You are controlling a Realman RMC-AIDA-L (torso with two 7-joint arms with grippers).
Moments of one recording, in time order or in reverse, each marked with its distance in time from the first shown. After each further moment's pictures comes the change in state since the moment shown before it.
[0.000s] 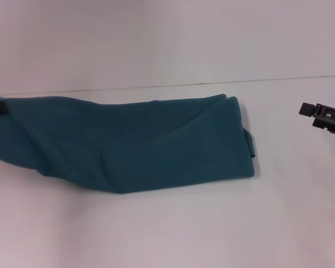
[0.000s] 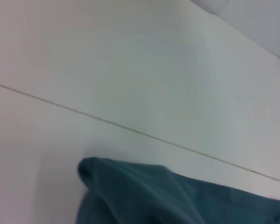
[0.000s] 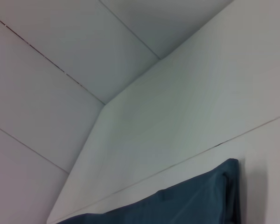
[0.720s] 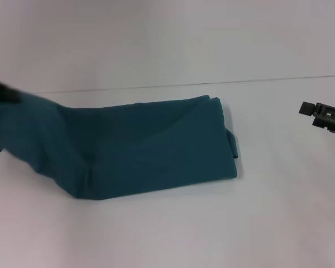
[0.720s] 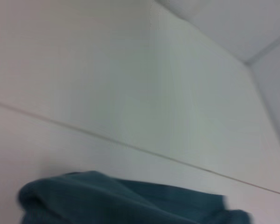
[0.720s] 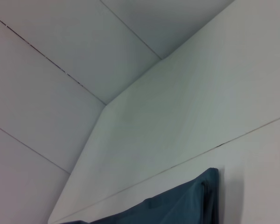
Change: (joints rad) left arm -0.040 -0.017 -0.070 0.008 -0.041 0.081 0.031; right arm 0.002 -0.002 0.000 0.000 0.000 -0.001 0.005
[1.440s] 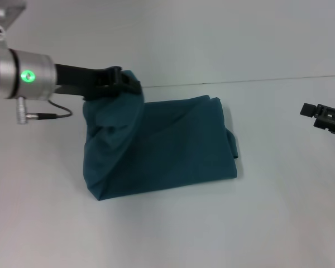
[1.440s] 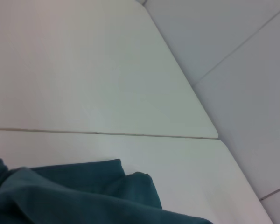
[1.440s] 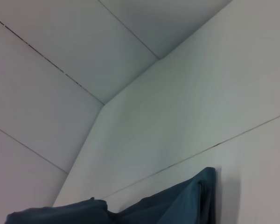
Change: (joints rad) left arm -0.191 -0.126 0.189 -0.181 -0.102 -0.148 0.109; right arm -0.003 -0.003 0.000 0.006 0.000 0.002 -0.007
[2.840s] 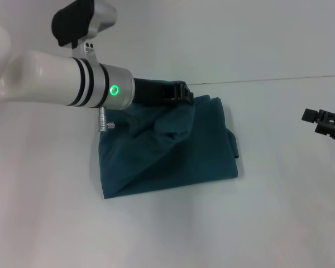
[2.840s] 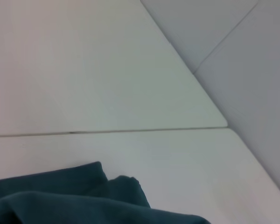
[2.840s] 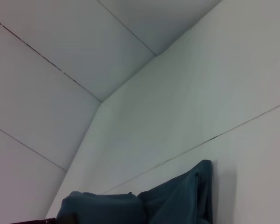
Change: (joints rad) left arm -0.116 -0.078 0.251 -0.197 -0.056 -0.361 0.018; right arm -0.013 -0.003 0.000 0.012 -0.002 -0.007 0.000
